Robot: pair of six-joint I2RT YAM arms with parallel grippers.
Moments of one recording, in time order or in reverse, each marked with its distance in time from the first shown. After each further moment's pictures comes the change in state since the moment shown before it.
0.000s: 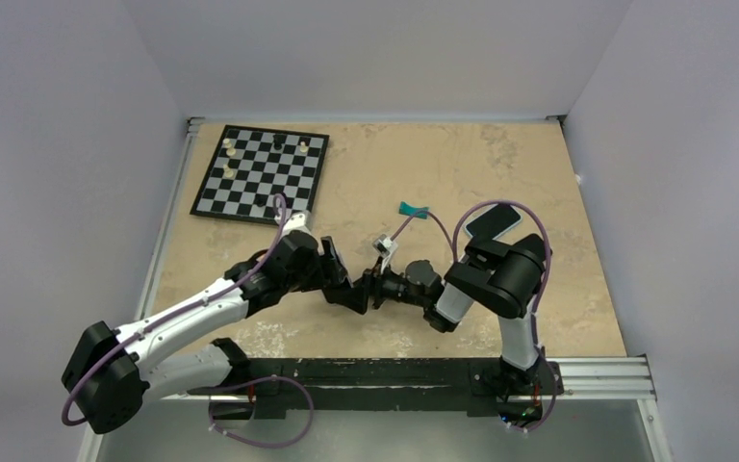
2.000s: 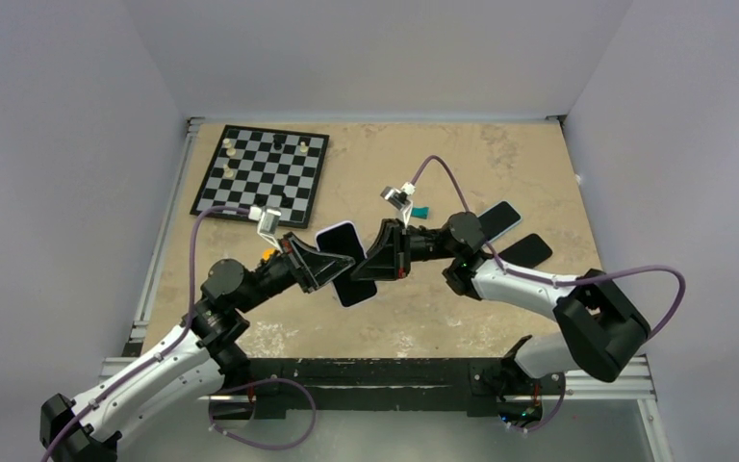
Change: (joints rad) left arm 0.020 -0.471 -0.214 0.696 0.455 -0.045; right arm -0.163 -0.561 0.209 -0.323 -0.647 0.381
